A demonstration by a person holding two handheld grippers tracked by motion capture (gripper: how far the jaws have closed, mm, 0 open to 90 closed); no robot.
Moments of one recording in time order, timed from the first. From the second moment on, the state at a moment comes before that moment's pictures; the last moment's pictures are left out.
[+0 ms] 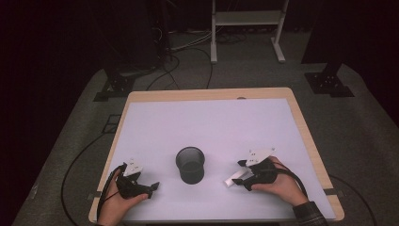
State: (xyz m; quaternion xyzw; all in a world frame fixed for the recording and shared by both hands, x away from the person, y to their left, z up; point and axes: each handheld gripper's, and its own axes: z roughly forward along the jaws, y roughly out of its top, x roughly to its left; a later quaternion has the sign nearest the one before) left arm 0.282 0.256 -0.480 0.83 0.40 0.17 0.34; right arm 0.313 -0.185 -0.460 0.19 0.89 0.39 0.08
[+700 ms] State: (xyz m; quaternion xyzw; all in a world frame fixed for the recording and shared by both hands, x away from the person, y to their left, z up) left arm 0.282 0.256 -0.480 0.83 0.40 0.17 0.34; right arm 0.312 -0.189 -0.471 0.18 0.91 0.35 0.08
